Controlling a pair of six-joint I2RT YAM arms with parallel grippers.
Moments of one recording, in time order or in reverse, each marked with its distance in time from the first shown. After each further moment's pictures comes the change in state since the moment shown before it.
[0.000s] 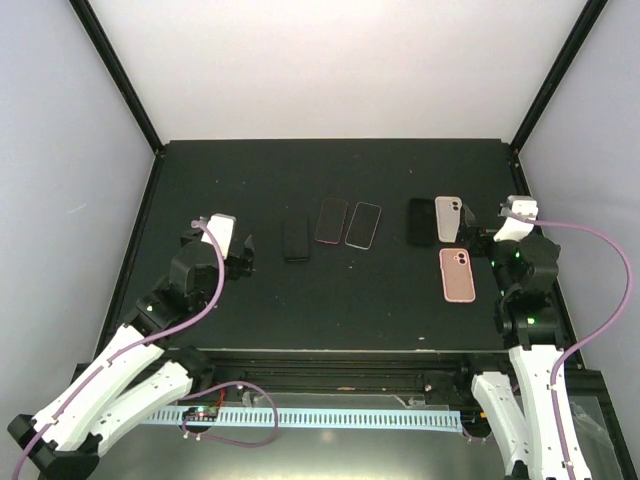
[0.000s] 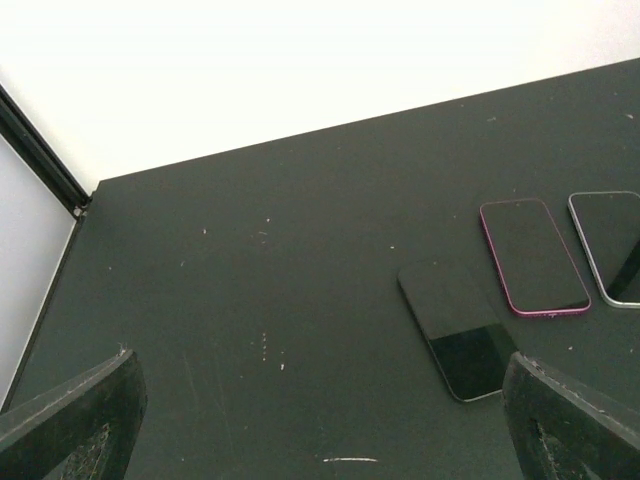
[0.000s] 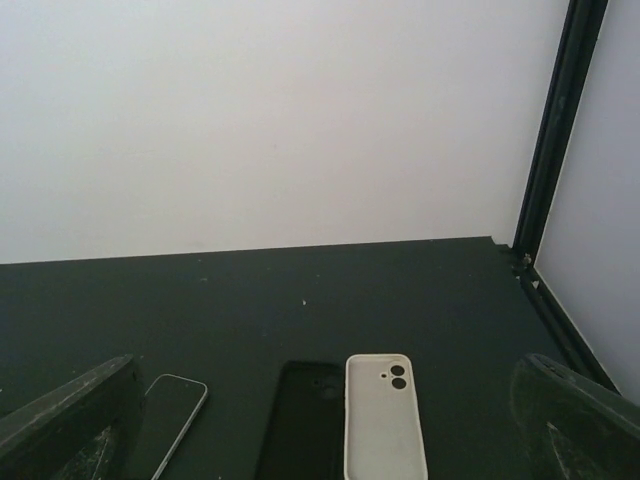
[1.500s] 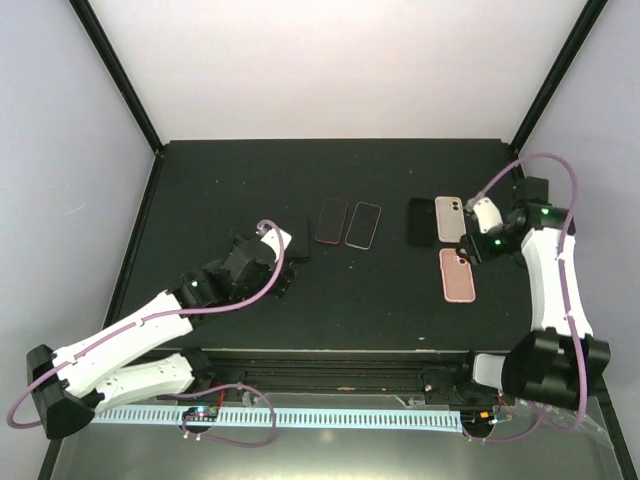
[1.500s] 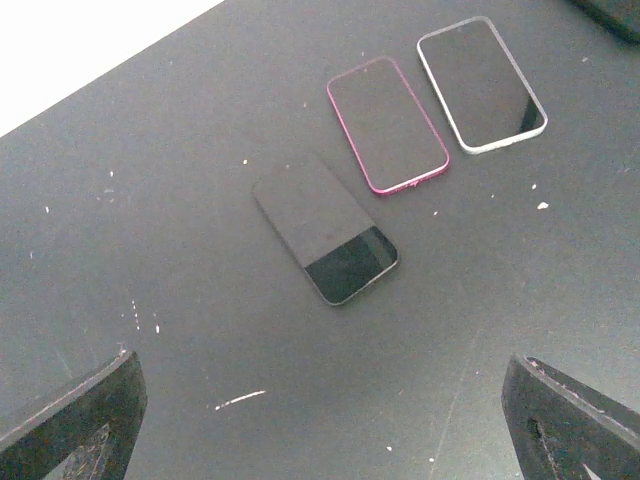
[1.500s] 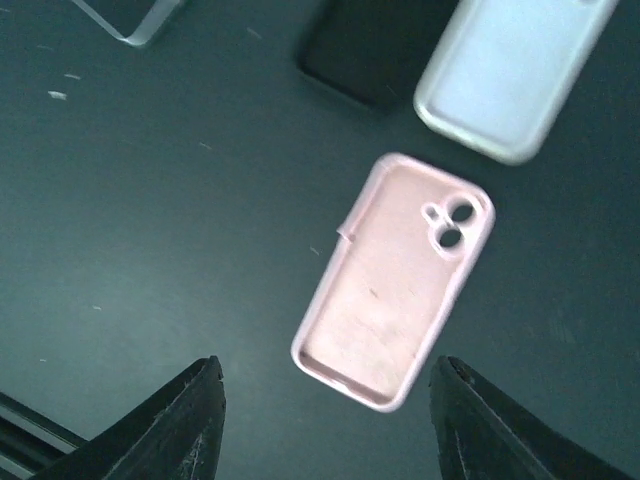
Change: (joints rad) left arm -0.269 0.272 0.105 -0.129 0.025 -0.022; right arm -0.274 0.743 0.478 -0.918 -0.312 -0.650
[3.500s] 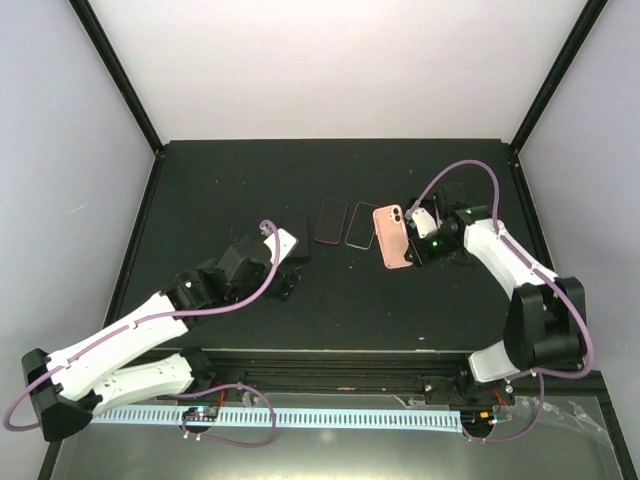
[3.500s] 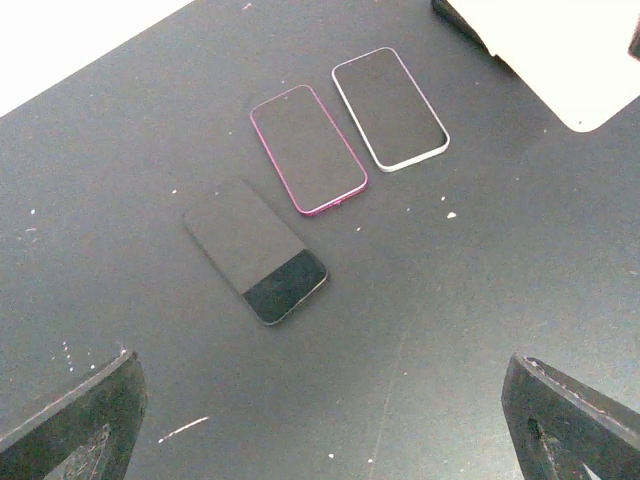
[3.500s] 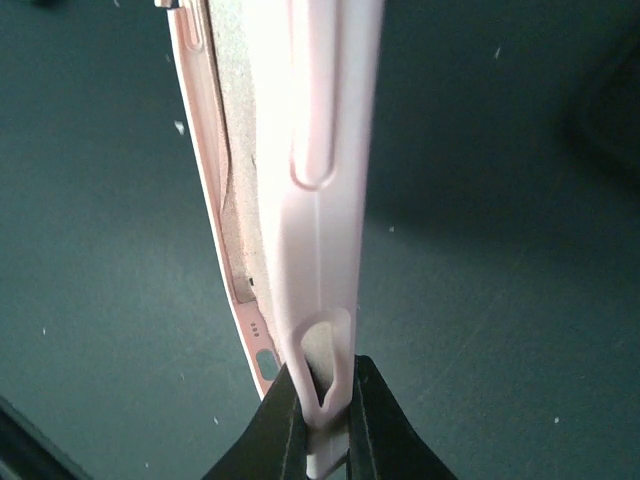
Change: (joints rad) left arm -0.003 0.026 0.058 -0.005 0.153 0.026; right arm 0.464 0.116 -0.161 0.372 -0.027 0.372
